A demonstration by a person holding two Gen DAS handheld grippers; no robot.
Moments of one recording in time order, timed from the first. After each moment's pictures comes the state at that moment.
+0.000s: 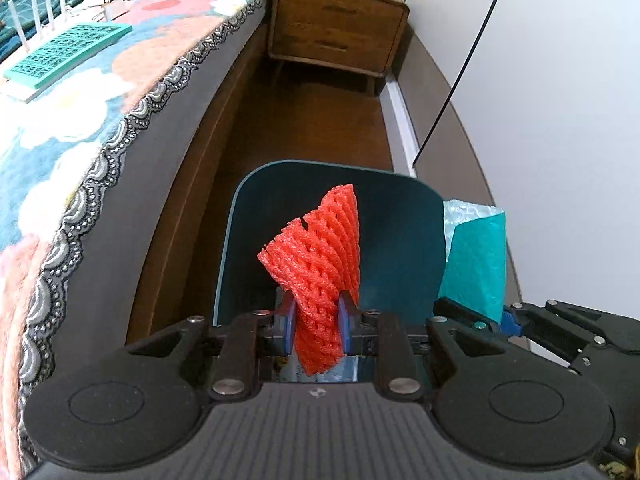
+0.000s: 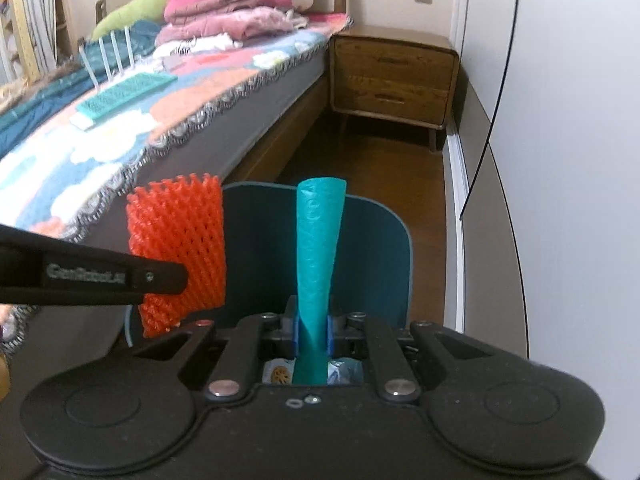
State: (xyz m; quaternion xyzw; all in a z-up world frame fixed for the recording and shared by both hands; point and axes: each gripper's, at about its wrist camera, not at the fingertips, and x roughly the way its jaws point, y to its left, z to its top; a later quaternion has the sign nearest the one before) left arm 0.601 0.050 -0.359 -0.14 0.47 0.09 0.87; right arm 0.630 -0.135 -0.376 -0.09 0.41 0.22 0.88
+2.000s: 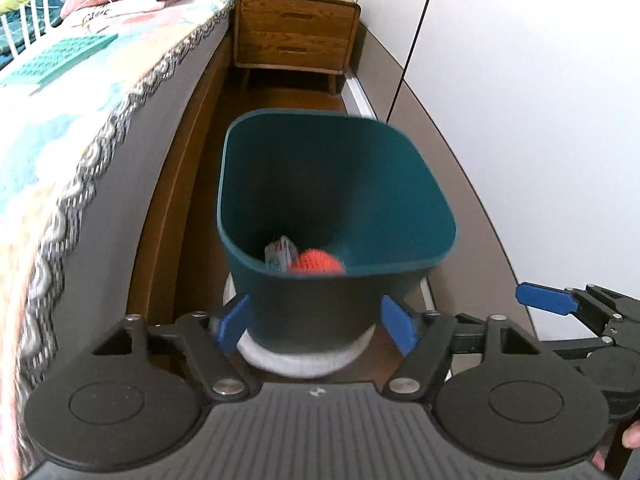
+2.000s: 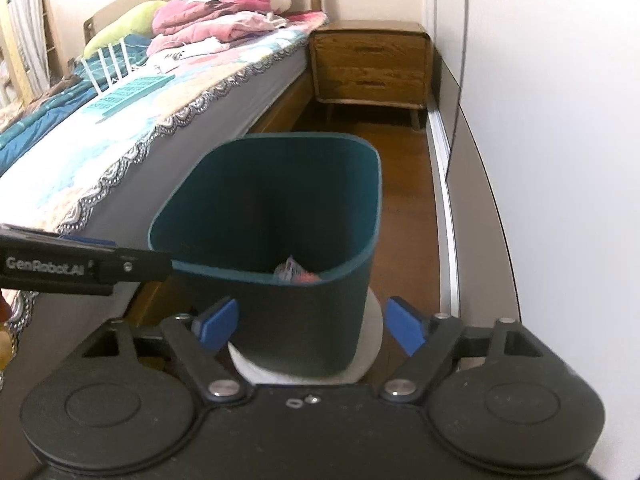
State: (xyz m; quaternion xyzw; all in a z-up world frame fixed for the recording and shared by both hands) left arm 0.493 0.025 -0.371 -0.10 0.45 0.03 0.89; right arm 0.530 -0.201 -0.394 -0.02 0.42 0.20 0.89
